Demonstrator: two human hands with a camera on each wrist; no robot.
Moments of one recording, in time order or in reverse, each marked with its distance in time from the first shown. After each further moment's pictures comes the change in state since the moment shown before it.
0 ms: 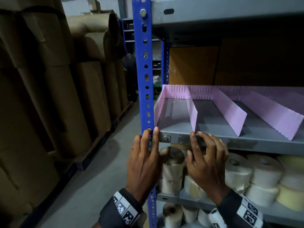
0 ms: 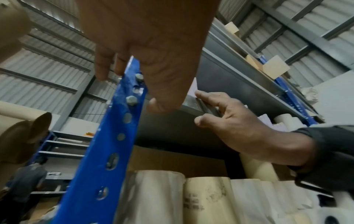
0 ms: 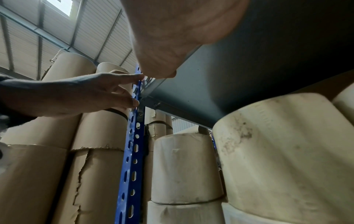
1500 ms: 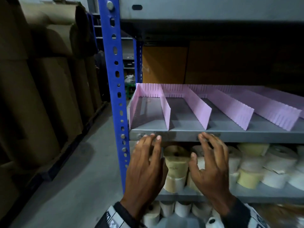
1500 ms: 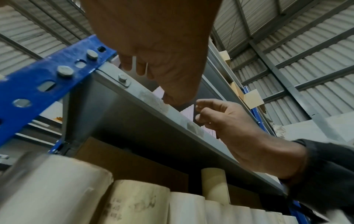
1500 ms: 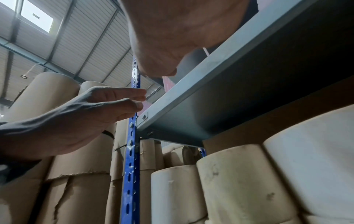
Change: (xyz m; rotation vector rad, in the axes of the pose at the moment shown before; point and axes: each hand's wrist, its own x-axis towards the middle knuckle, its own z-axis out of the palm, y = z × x) left_hand -0.013 0.062 -0.012 -0.323 0.088 0.122; right_hand -0.007 0.035 -0.075 0.164 0.021 0.166
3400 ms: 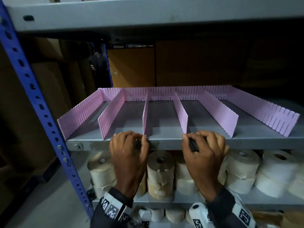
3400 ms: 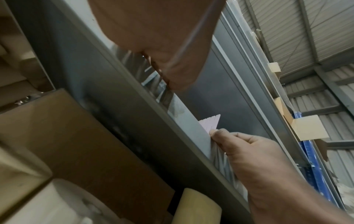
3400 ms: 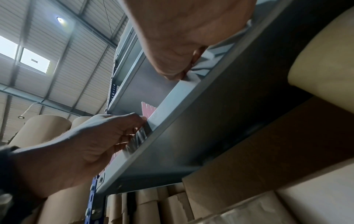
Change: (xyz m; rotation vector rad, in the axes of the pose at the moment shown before) left_hand 0.086 0.122 0.075 -0.227 0.267 -0.287; right_hand 0.044 0.143 -0.051 -0.142 0.147 0.227
